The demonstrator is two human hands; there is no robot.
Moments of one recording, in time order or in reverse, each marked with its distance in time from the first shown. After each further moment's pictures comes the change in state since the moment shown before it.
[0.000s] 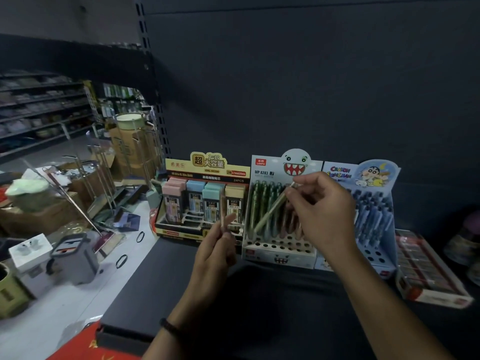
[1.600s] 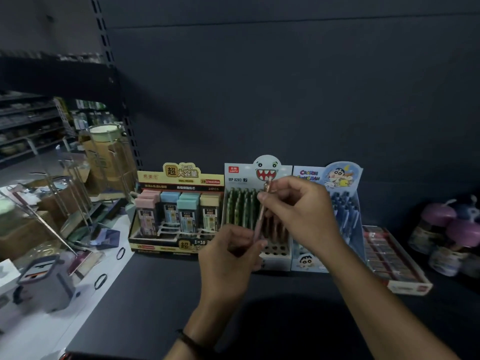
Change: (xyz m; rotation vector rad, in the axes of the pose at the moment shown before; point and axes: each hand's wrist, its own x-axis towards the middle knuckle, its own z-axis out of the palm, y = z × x) left_hand -0.020 0.035 0.081 0.292 0.128 0.113; right_hand 0.007 -0.016 -0.026 0.006 -0.132 0.045
